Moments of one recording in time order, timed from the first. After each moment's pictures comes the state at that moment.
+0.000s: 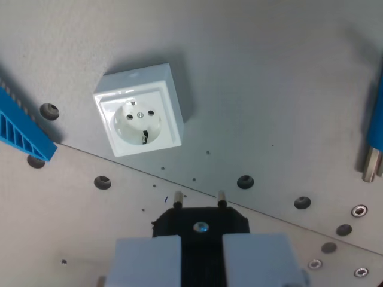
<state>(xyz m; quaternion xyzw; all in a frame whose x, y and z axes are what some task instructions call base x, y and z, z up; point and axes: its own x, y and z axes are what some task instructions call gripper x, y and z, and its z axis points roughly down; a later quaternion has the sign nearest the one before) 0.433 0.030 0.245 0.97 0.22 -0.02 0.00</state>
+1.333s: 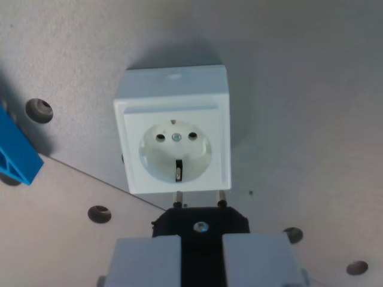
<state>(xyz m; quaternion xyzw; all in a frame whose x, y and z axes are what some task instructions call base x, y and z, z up) 0.396 0.053 0.145 0.96 0.29 -0.03 0.00</state>
